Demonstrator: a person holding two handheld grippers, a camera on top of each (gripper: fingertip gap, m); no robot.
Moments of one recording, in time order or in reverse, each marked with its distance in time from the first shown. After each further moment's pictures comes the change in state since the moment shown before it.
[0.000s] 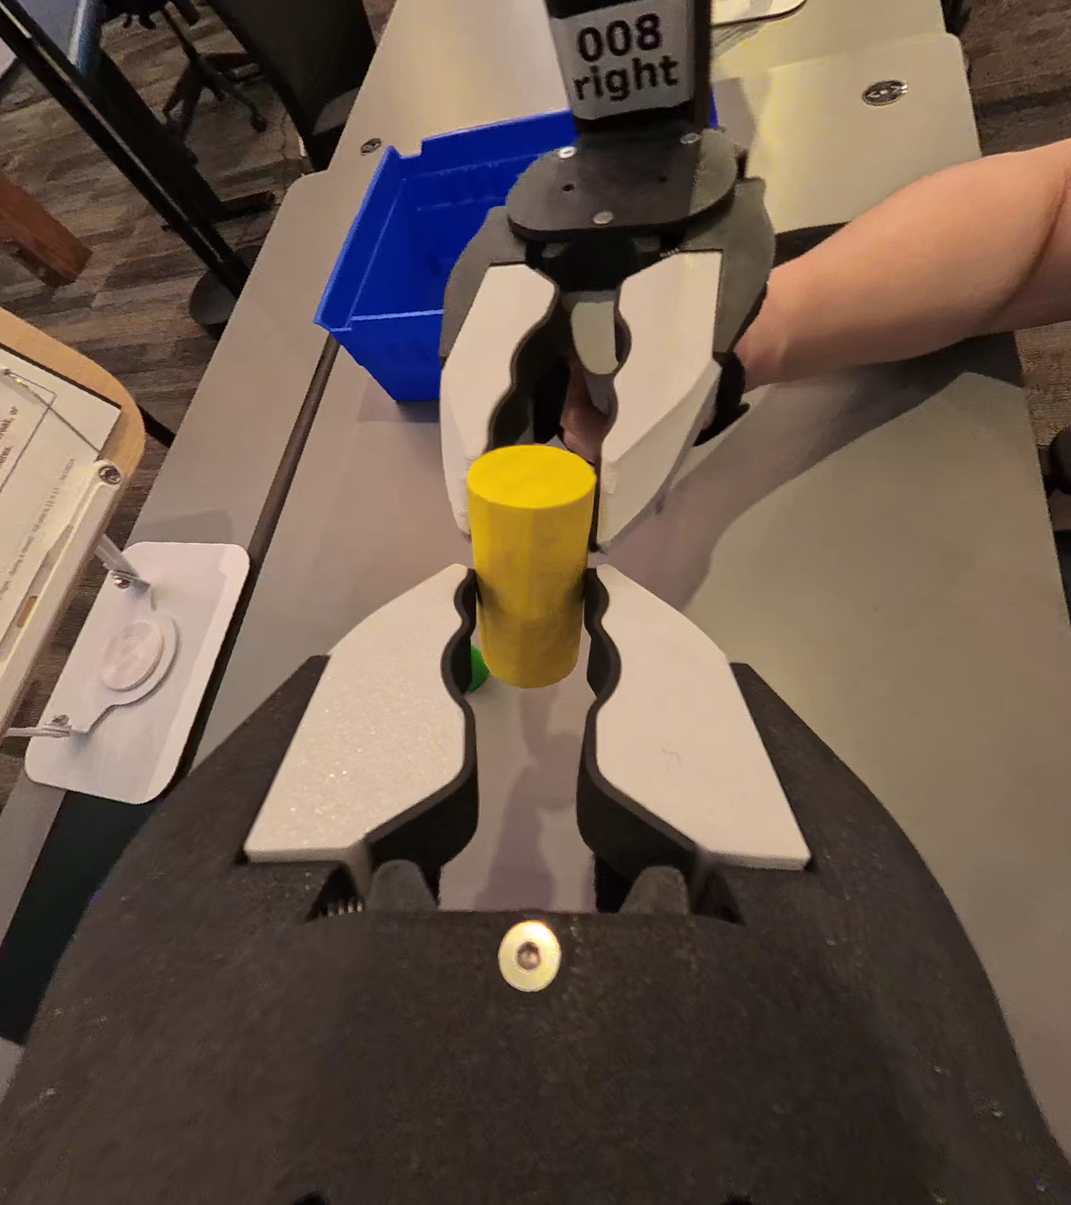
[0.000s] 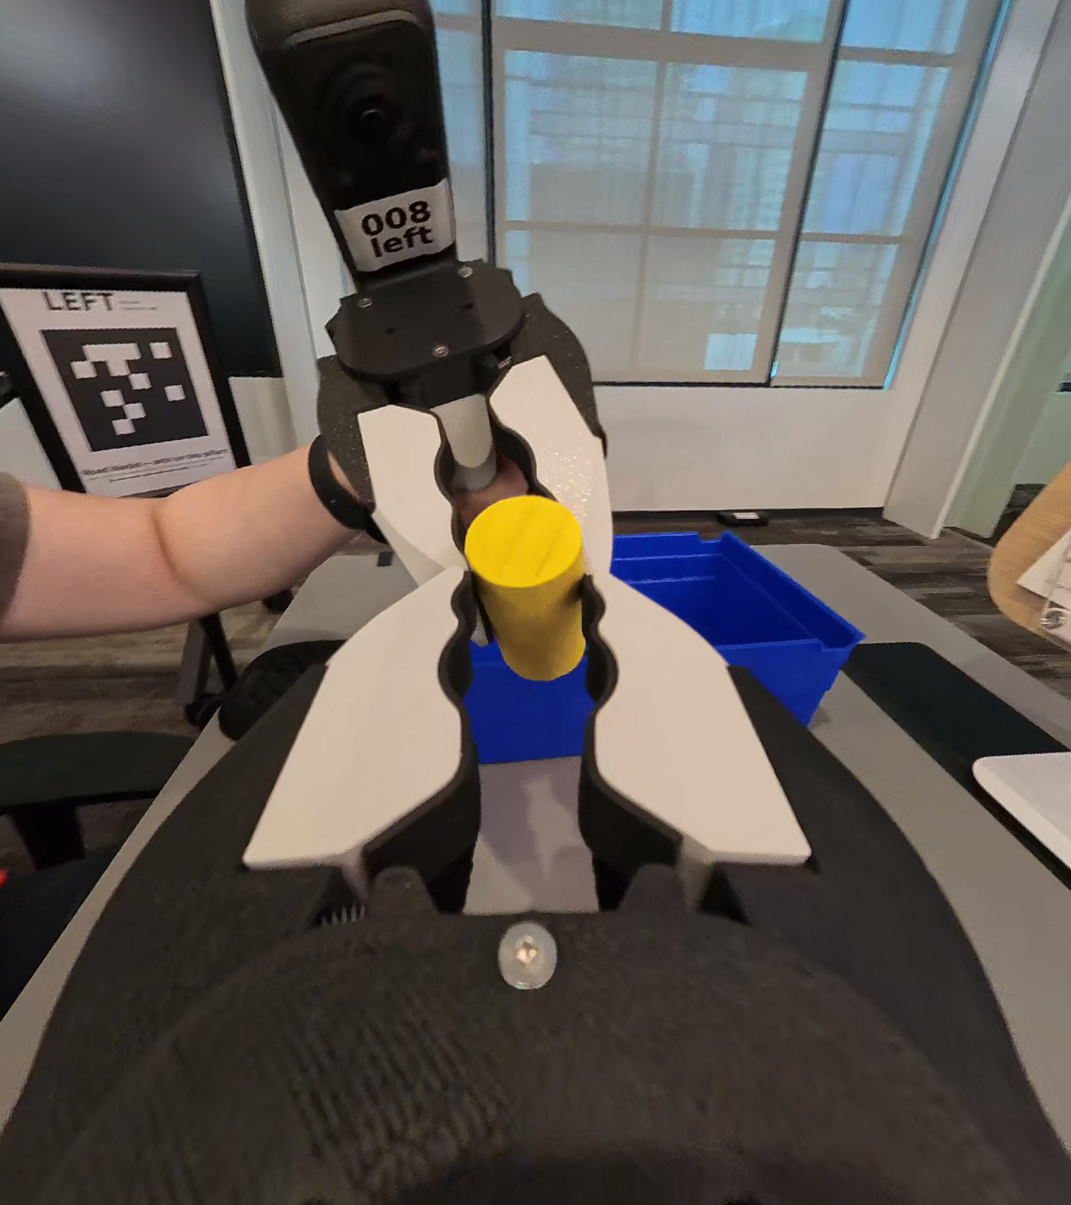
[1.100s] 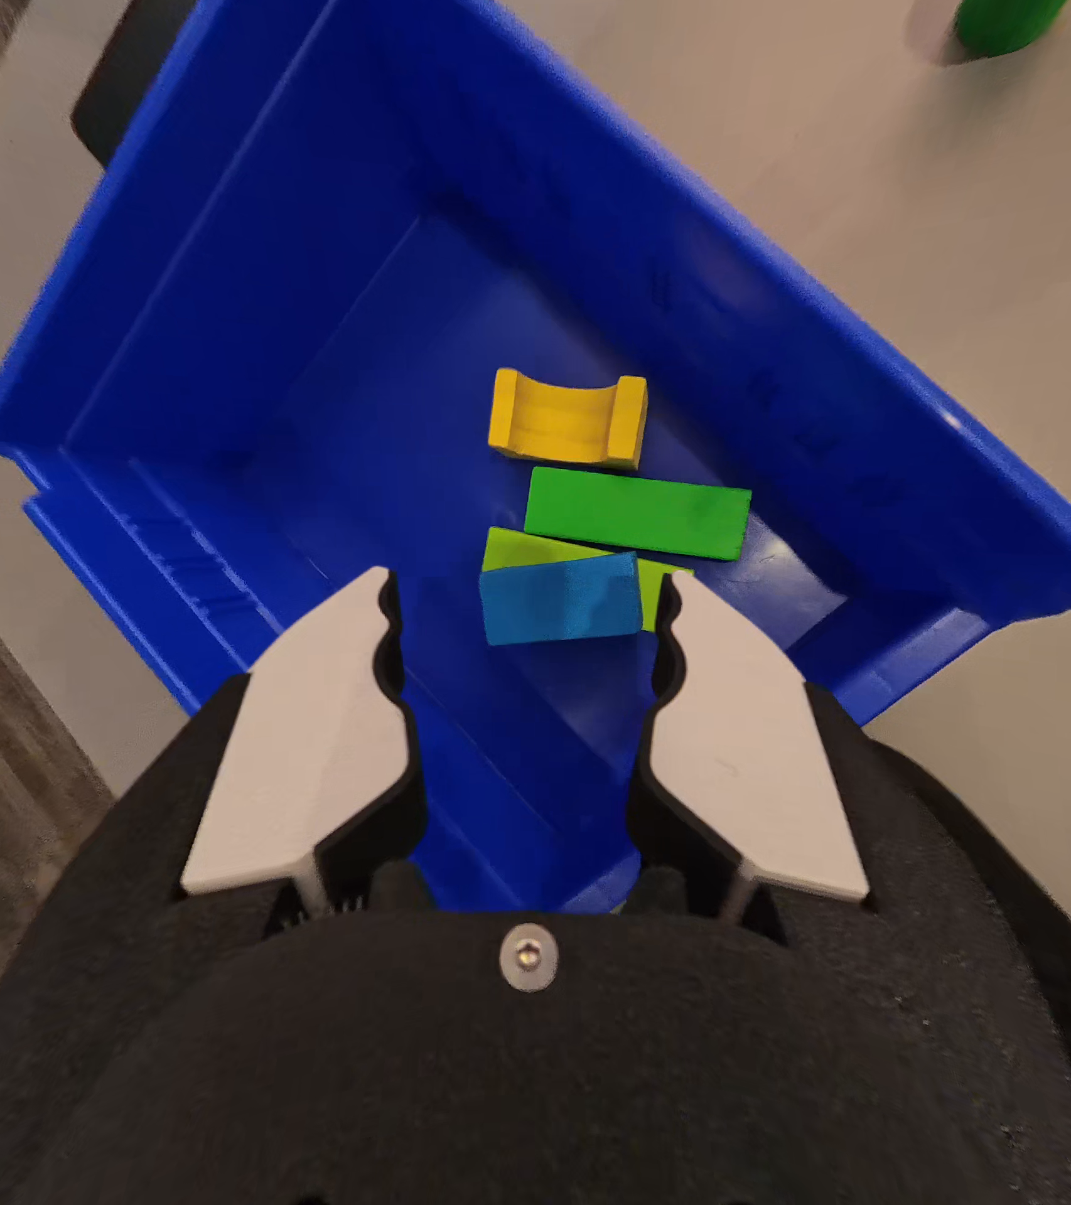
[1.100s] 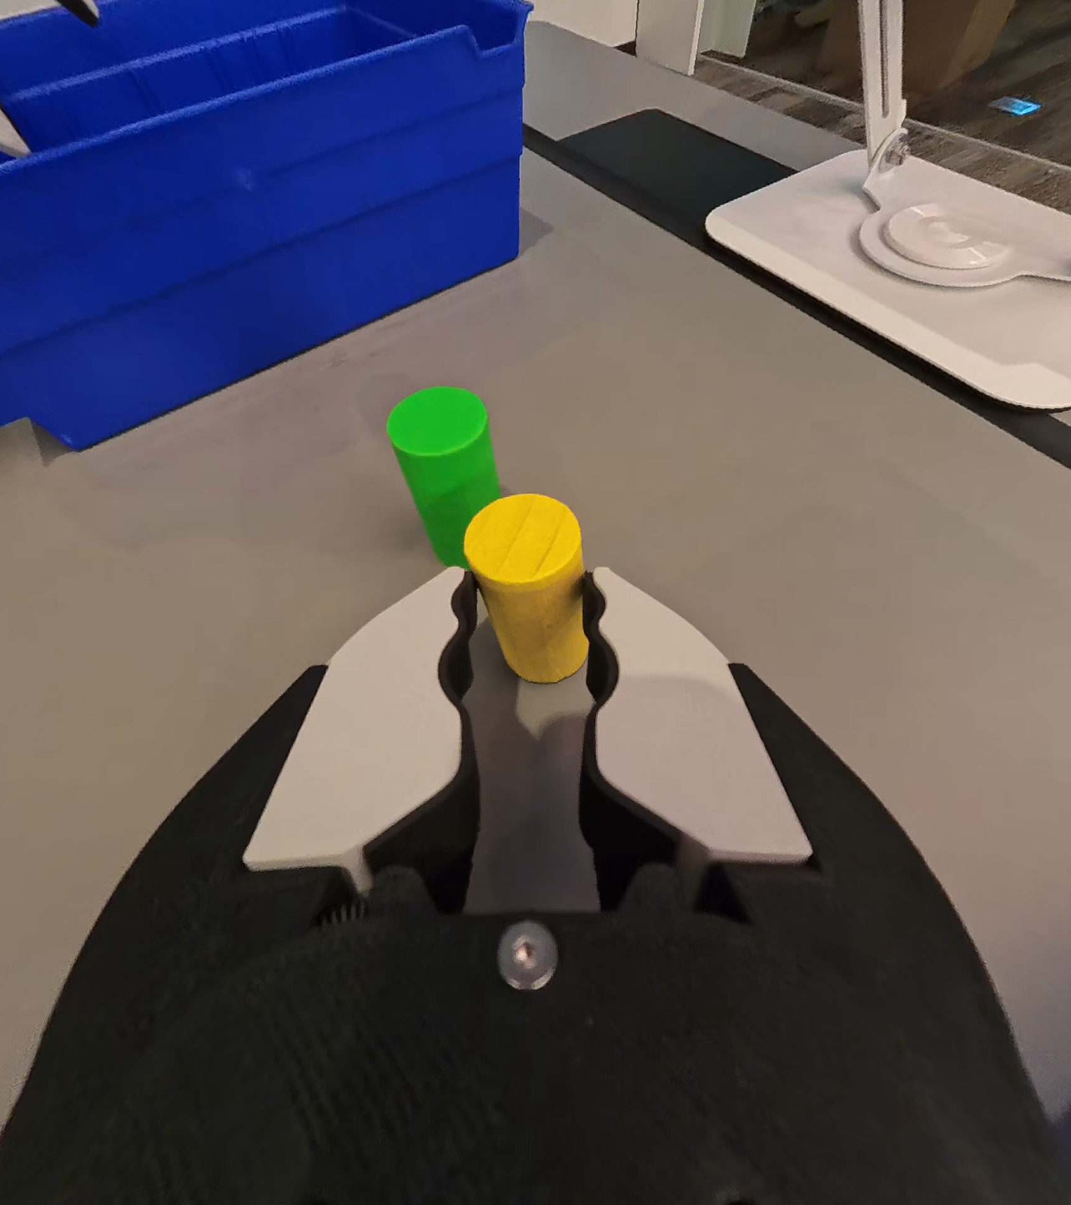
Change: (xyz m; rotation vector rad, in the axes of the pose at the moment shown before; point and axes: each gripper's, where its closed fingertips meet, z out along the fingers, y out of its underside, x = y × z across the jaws) left arm -0.066 0.242 -0.099 -0.623 -0.440 -0.506; right arm 0.112 0.185 -0.070 -0.529 0.470 0.168
